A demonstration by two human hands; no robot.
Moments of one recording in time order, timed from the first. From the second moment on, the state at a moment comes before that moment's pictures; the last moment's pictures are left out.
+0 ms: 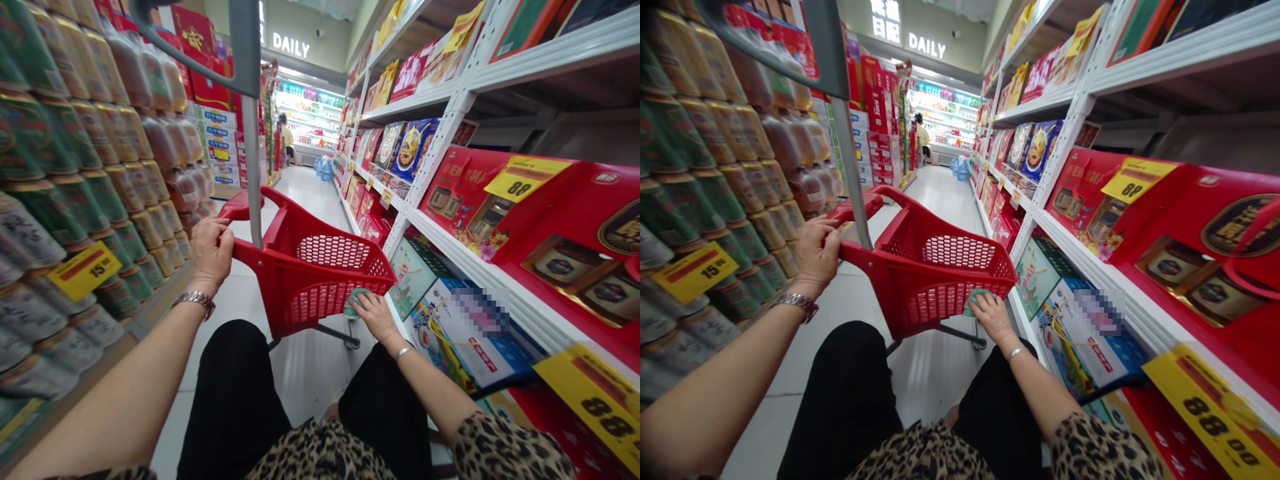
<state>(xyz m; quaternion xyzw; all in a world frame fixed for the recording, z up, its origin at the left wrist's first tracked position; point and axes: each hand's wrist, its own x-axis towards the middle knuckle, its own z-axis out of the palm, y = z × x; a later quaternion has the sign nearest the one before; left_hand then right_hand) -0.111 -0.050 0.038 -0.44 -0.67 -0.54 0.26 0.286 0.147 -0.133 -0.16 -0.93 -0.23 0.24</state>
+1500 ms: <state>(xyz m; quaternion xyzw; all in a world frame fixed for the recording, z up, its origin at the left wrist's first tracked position) -0.103 -0.051 0.030 -0.45 -0.66 -0.53 0.29 0.114 0.071 0.006 -0.12 -0.91 0.11 0.39</state>
